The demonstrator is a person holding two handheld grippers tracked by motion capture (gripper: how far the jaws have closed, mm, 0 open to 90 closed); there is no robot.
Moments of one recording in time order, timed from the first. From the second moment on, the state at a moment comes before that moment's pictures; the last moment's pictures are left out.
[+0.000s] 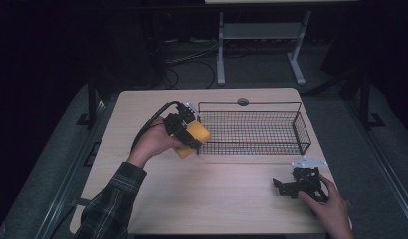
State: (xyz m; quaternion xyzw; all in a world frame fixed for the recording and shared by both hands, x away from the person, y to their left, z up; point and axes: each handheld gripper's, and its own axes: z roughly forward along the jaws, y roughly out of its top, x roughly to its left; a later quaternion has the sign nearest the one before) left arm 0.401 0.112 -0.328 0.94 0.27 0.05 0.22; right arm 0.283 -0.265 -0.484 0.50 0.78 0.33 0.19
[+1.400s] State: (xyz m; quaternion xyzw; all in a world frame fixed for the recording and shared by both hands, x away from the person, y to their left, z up) left arm 0.468 0.046 -0.343 0.94 0.23 0.06 0.23; right arm 0.283 -0.265 -0.484 0.50 0.78 0.33 0.19
